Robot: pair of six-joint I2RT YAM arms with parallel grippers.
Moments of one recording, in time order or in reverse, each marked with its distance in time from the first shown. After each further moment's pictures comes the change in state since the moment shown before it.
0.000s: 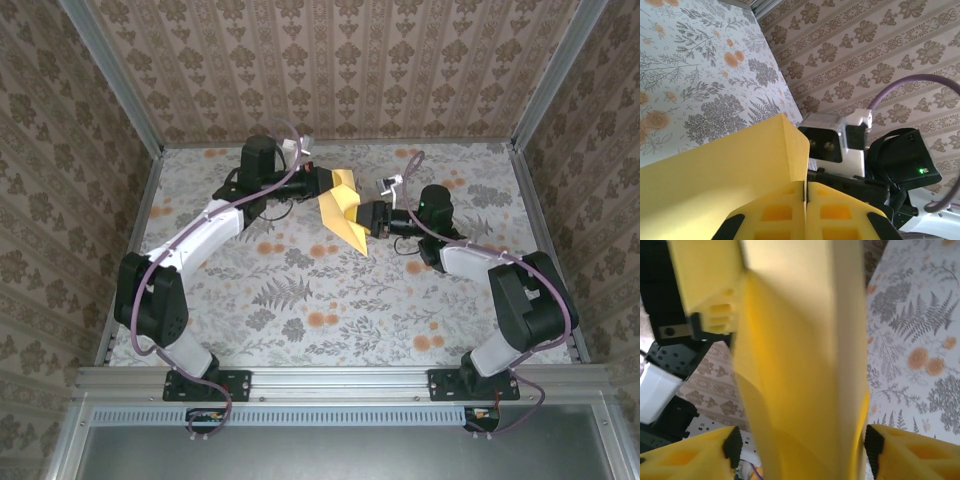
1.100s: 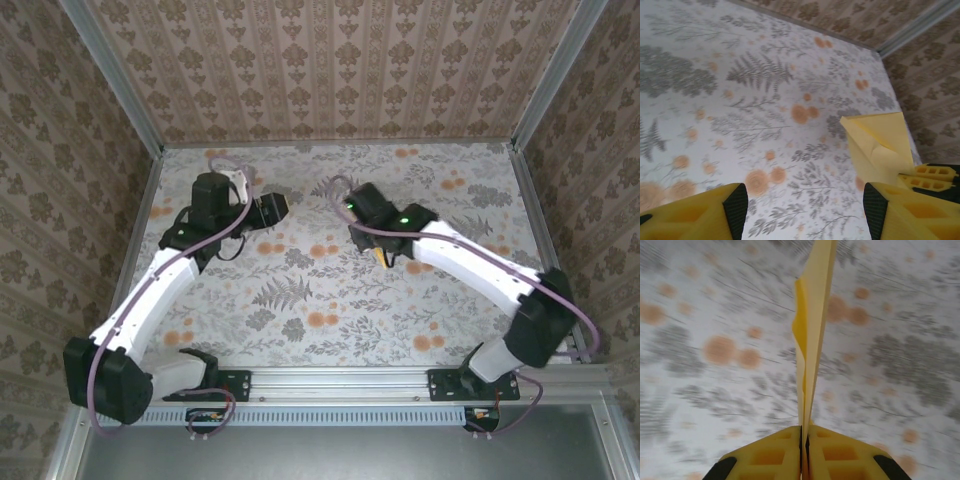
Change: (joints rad) left arm 0.122 -0.469 -0.313 -0.341 -0.471 0.223; right arm 0.444 -0.005 0.577 -1.594 1.446 -0.835
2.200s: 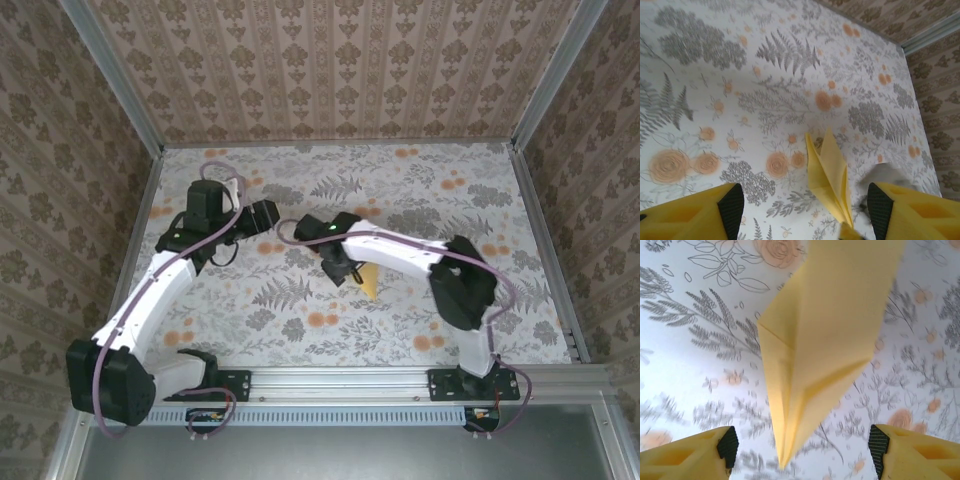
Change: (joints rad) left arm 0.060 0.016 -0.064 -0.015 0.048 -0.040; right arm 0.119 0.319 0.171 -0.275 -0.043 0.020
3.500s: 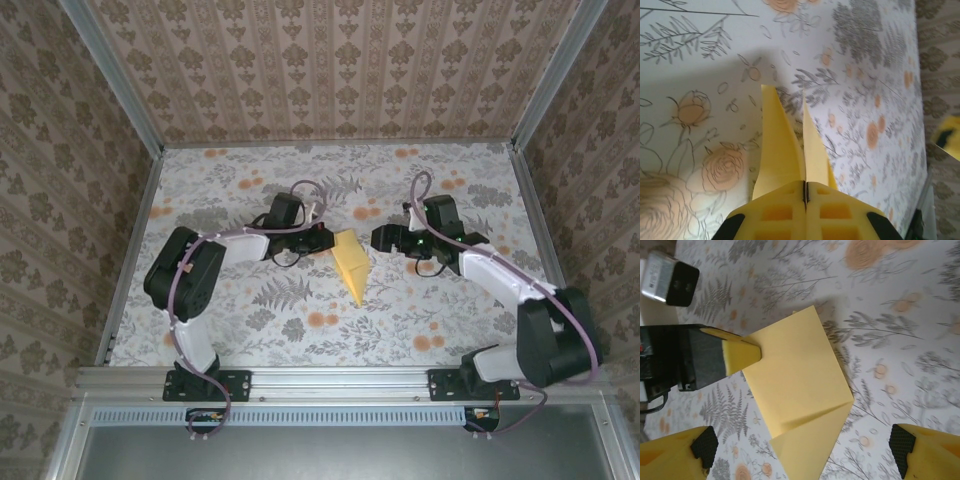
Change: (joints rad) left arm -0.239 0.655 0.042 0.494 0.264 -0.076; right arm -0.610 -0.495 -0.726 0.890 -0.880 0.187
